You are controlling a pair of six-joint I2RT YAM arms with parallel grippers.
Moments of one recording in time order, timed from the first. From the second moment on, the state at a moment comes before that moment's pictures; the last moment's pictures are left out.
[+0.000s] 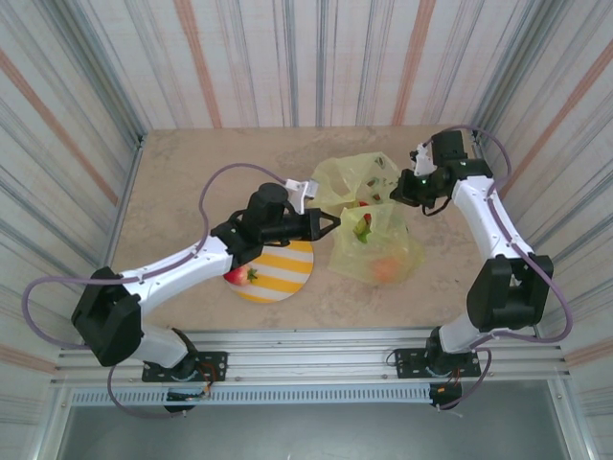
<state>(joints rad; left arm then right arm) -0.79 1.41 0.99 0.05 0.39 -0.77 0.07 1.55 1.38 -0.91 -0.44 0.30</state>
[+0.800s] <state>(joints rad) -0.69 1.15 0.82 -0.25 0.18 -0.58 0.12 1.64 1.43 -0.91 -0.50 0.30</state>
